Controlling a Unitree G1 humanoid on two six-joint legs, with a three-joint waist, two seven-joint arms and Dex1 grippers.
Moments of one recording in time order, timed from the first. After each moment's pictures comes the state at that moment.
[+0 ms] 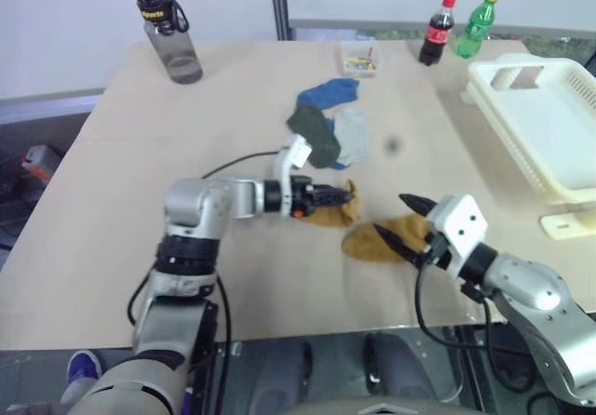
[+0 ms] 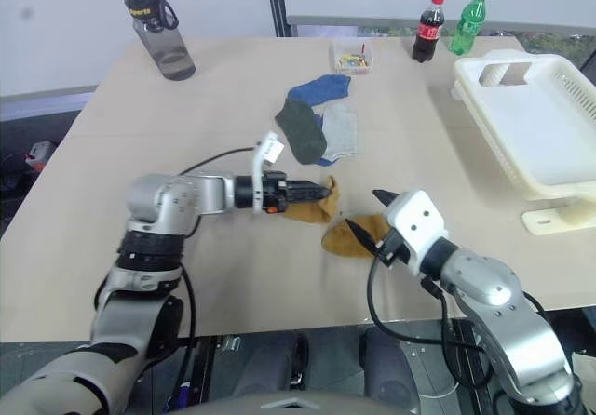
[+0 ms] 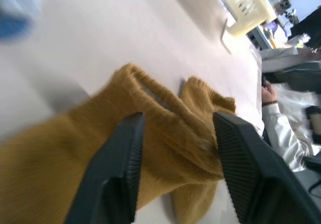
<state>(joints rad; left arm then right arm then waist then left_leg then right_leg) -0.70 0.49 0.03 0.04 -0.63 1.21 -0.81 -0.10 -0.50 0.14 -0.76 0.27 0.71 0.41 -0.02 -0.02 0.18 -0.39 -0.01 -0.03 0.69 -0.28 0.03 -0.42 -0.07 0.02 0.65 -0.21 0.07</state>
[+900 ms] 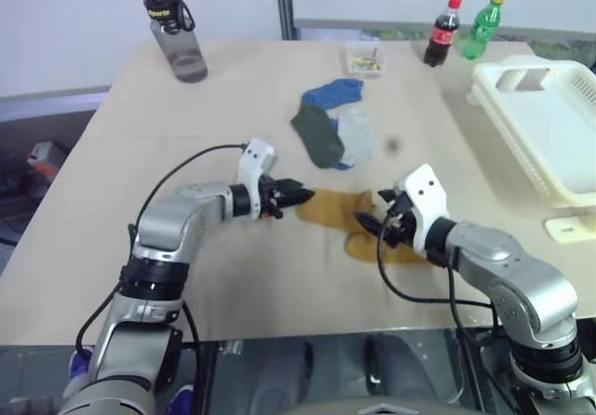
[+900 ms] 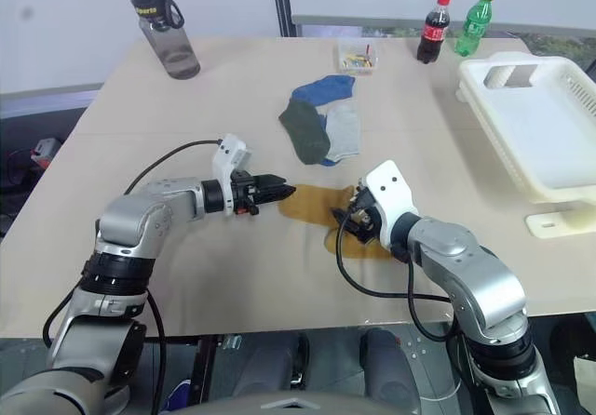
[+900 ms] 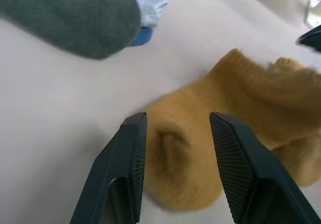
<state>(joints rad) -0.56 0.56 -0.08 0.01 -0.43 0.84 -0.78 -0.29 -0.37 0.14 -0.67 0.35 1.09 0.34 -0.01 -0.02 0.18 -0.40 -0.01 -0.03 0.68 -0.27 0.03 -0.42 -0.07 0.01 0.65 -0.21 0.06</state>
